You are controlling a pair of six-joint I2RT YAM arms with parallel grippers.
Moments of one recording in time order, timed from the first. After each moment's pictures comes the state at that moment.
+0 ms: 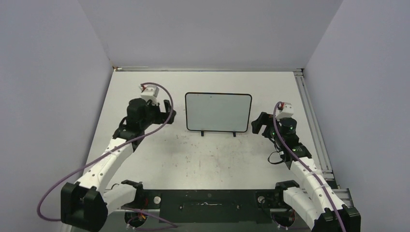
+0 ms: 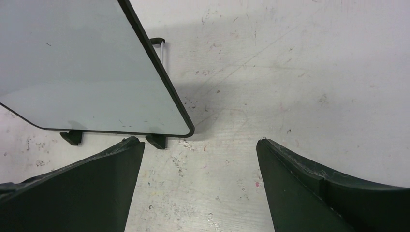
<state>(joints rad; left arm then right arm) -0.34 1.15 0.77 -0.06 0.14 -0.26 0.16 0.84 0.48 -0.10 -0.04 0.34</state>
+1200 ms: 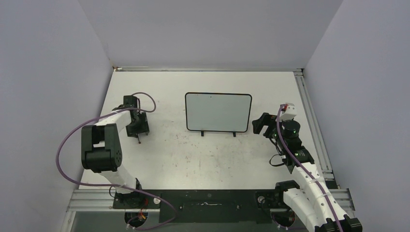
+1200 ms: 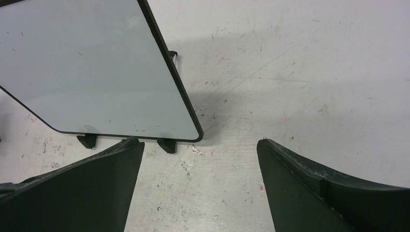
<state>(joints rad) 0.07 1.68 0.98 -0.53 -0.09 -0.21 0.16 0.74 0.47 -0.11 -0.06 0.35</state>
